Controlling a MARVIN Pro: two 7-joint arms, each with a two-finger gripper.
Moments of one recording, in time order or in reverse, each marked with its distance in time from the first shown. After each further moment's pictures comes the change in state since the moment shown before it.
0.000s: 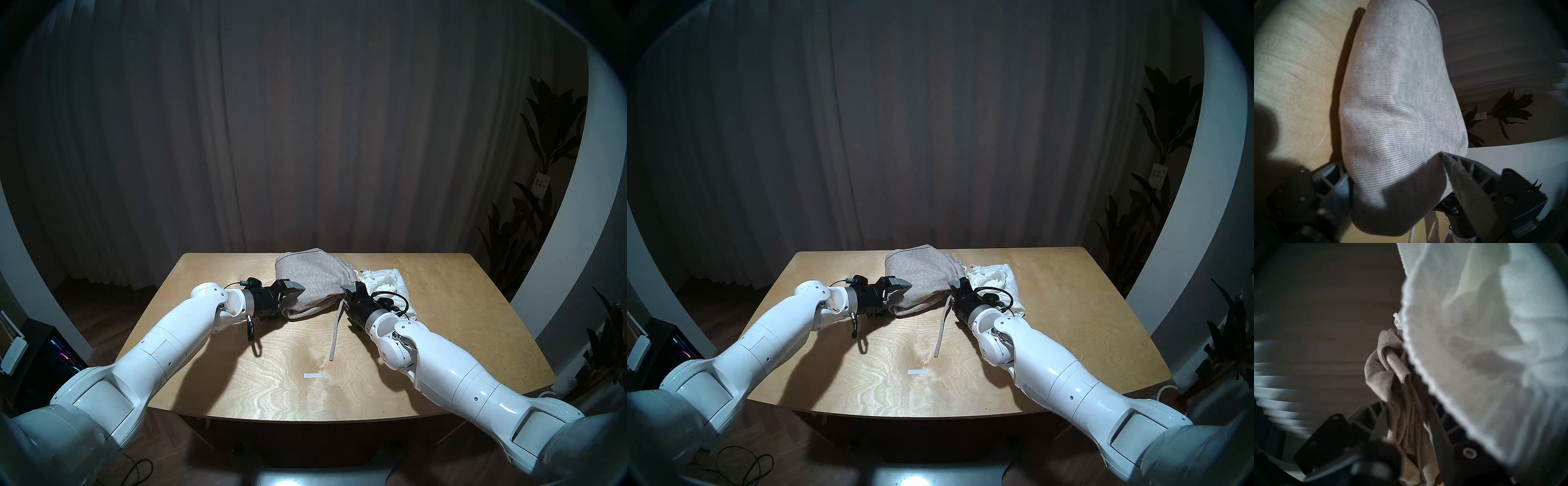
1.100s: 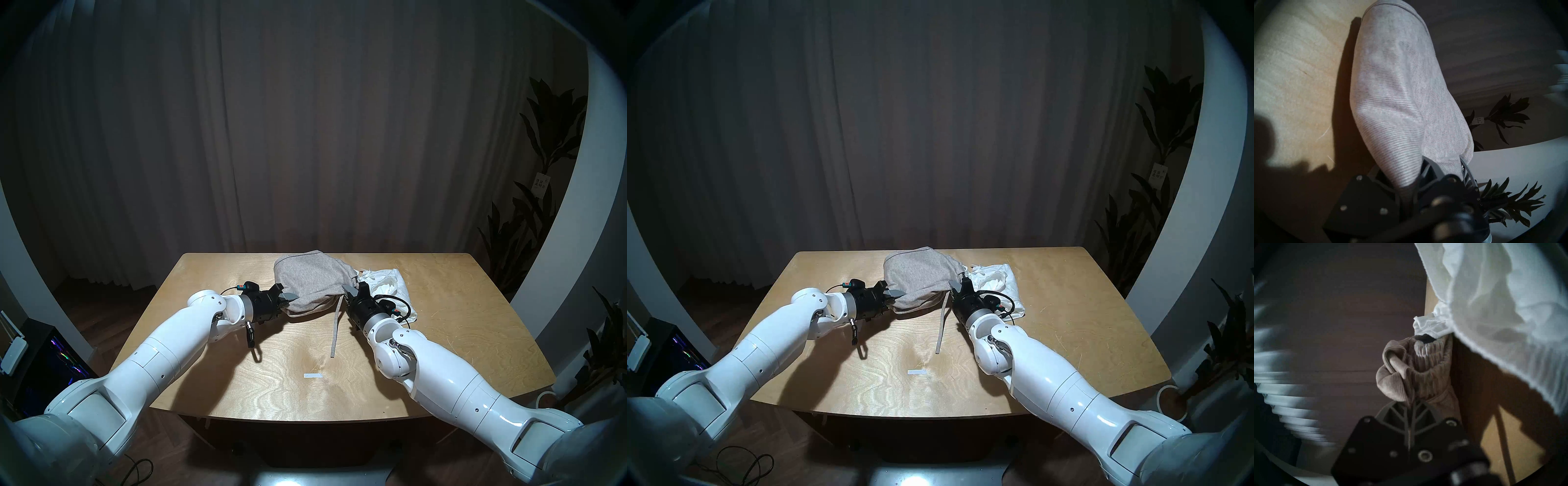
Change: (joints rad) left arm 0.068 0.037 -0.021 -0.124 -0.015 -0.106 0.018; right arm -0.057 -0.010 0.029 -0.068 0.003 -0.093 0.114
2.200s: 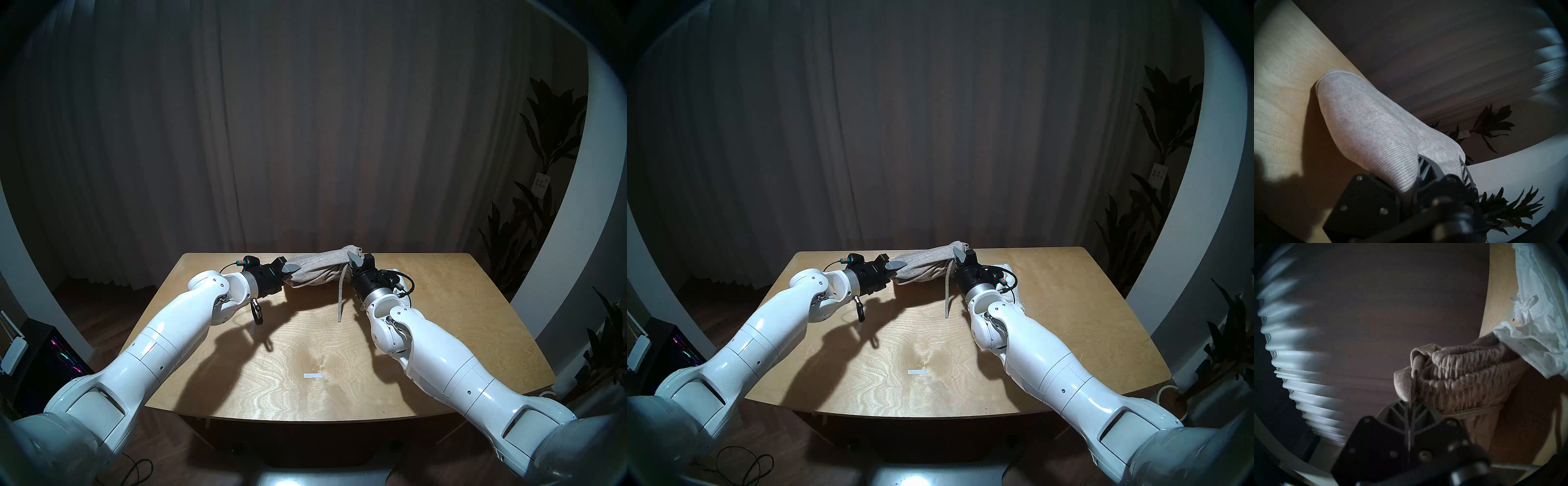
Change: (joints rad) left arm -0.023 -0.006 -0.054 -0.134 0.023 -0.118 0.058; right arm 0.084 -0.056 0.059 0.045 -0.059 -0.034 0.097
